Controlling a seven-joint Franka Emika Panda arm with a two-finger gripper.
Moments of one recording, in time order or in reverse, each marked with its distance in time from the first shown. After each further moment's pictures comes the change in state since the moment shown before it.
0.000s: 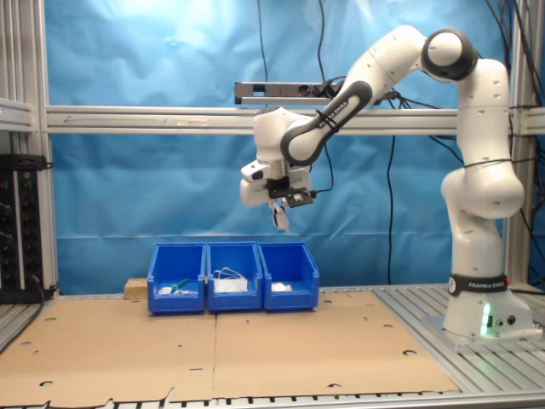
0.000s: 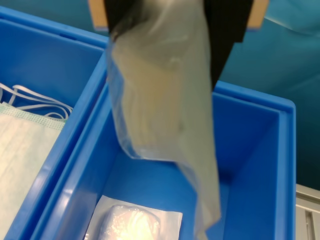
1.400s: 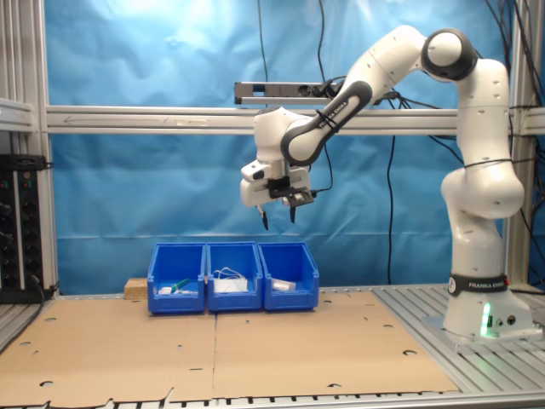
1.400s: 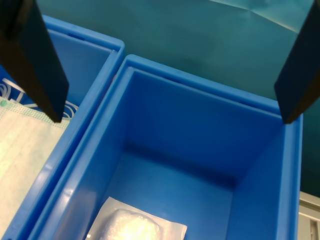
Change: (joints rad) arm 0.000 0.001 -0.006 0.000 0.000 0.008 -0.048
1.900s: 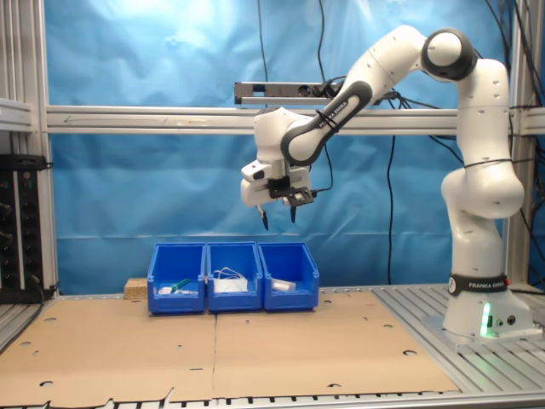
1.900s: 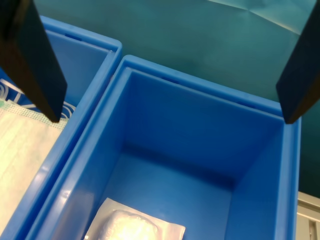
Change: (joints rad) arm 0.000 0.000 -0.004 0.000 0.000 0.000 -0.001
